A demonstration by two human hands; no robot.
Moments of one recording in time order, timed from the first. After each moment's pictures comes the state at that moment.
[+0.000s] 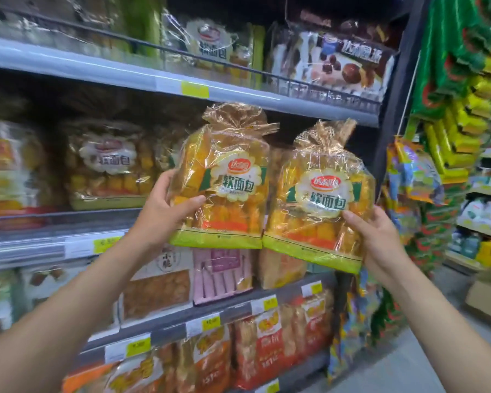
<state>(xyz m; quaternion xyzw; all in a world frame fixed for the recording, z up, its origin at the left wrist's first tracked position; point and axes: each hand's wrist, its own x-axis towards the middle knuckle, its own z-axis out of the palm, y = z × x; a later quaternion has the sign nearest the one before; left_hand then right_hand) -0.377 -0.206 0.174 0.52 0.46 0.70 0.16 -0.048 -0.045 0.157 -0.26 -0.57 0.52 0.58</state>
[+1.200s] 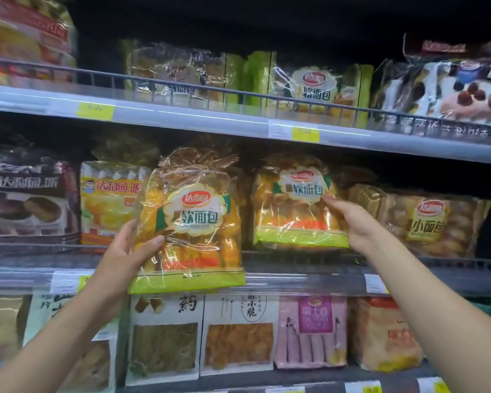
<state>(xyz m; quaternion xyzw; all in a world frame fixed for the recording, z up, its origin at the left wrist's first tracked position) -0.576 -0.323 0.134 0.39 0.49 0.76 0.14 -0.306 0.007 0.244 -0.18 -0.64 0.64 0.38</state>
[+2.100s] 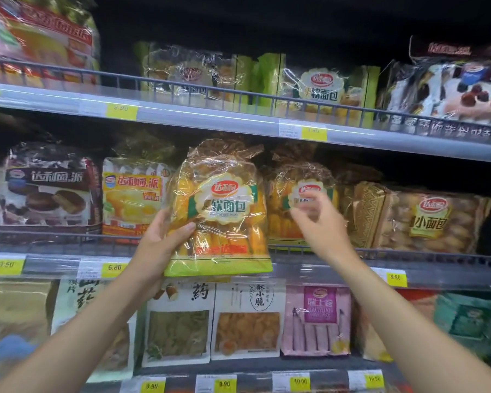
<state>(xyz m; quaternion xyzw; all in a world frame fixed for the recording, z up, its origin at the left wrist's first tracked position) -0.530 -0.313 0.154 0.41 0.44 0.79 0.13 -0.323 -0.091 0.216 -0.22 -0.81 0.28 0.46</state>
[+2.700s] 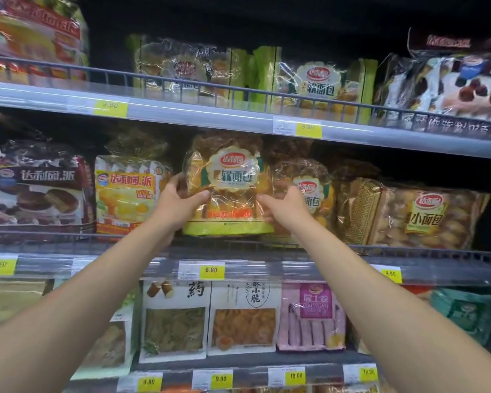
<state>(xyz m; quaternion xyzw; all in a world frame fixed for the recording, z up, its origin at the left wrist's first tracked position) -0.540 -0.263 0.223 0.34 0.63 0.70 0.05 -0.383 -0.098 0.244 -0.23 -0.75 0.48 0.39</state>
